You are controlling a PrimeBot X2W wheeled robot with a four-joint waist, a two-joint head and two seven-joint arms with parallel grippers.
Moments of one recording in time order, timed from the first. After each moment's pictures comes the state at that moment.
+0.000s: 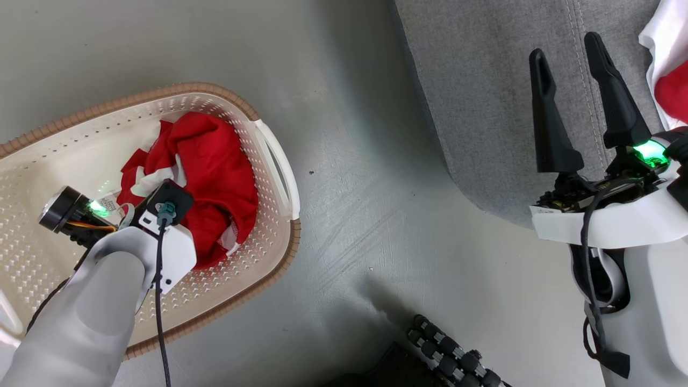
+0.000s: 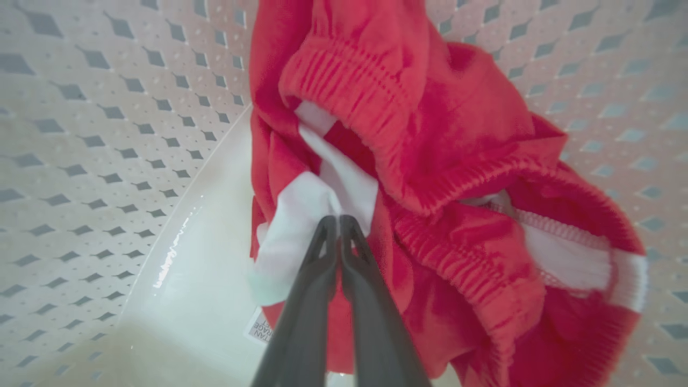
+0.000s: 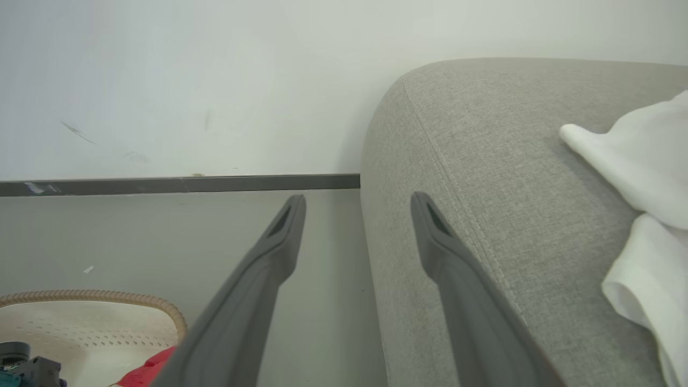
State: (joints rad) left arm -0.77 0.23 -0.56 0.89 0.01 0.02 -0.04; right arm -0.40 -0.04 0.05 -0.20 0.16 0.13 -0.26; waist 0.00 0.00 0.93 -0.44
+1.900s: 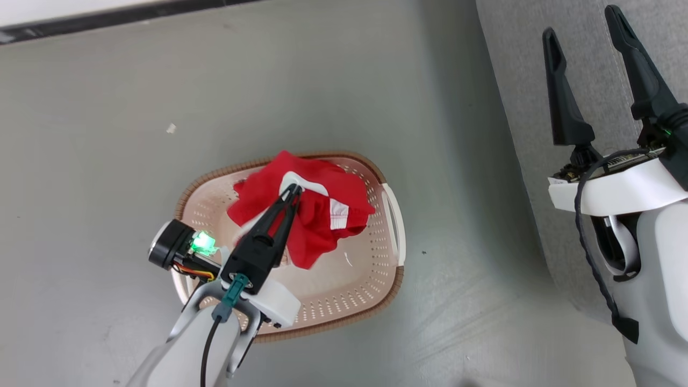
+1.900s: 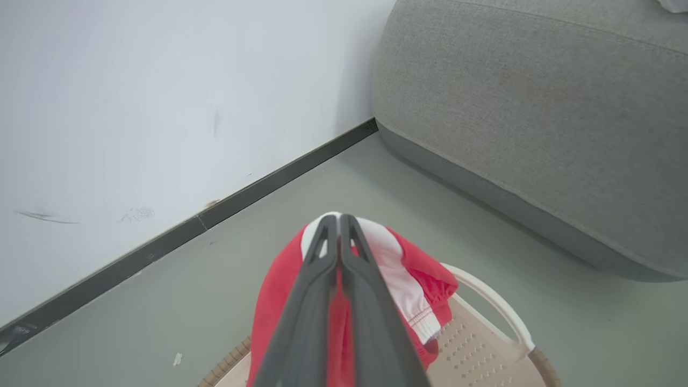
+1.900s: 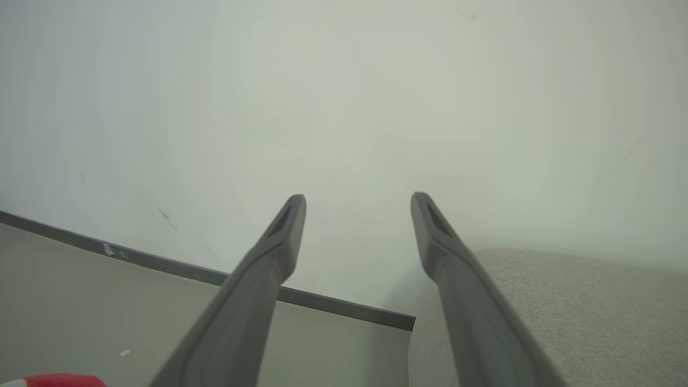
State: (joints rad) left arm -0.47 0.10 -0.52 0.30 -0.10 0.10 -0.25; right arm -0.49 -0.10 0.02 -0.09 -0.05 0.13 -0.26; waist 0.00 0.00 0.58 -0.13
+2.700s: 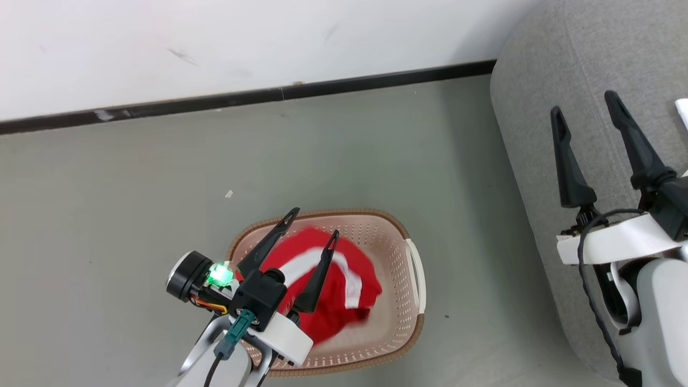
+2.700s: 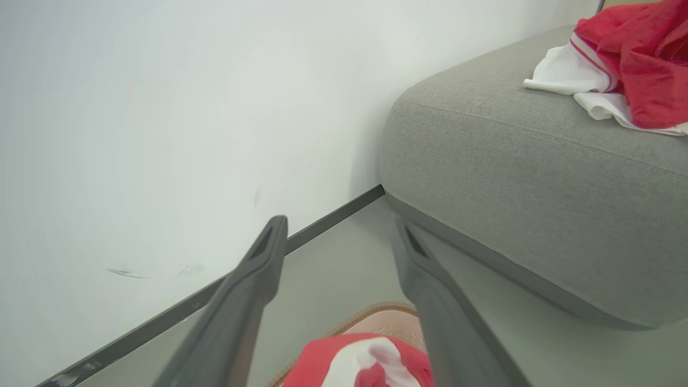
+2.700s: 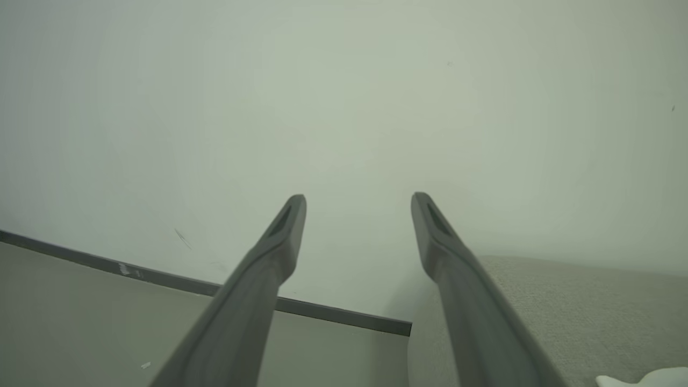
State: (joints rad) left arm -0.34 0.11 -0.54 0.18 -0.14 0.07 -0.25; right arm -0.32 -0.10 -0.04 -0.06 -0.06 0.13 -0.26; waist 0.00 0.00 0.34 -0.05
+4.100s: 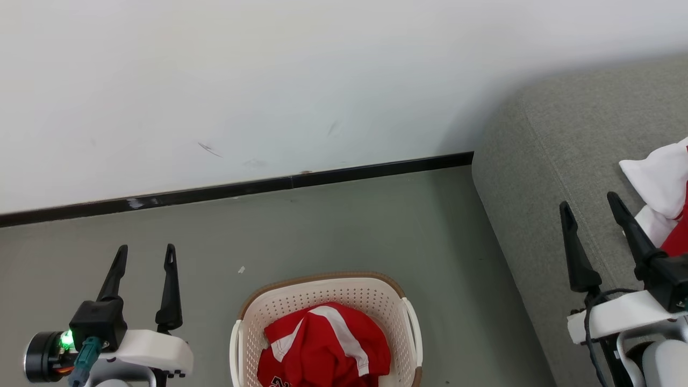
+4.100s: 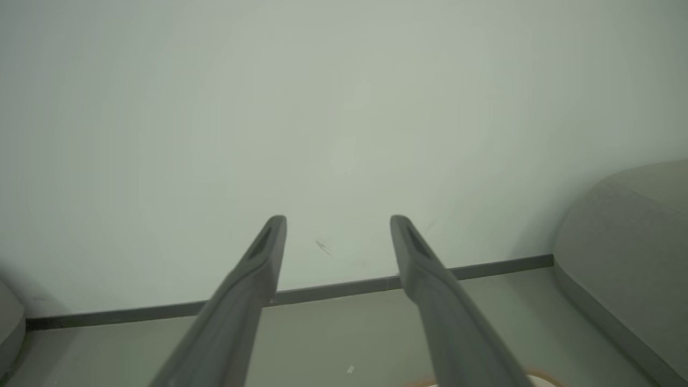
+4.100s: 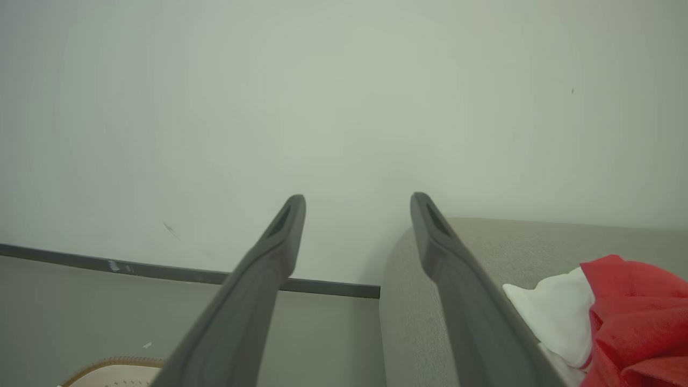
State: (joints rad) left arm -0.13 0.19 -0.19 0.15 -0.33 0.20 -0.25; right arm -0.08 -0.08 -0.12 -0.05 -0.07 0.13 -0.24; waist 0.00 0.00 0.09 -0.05
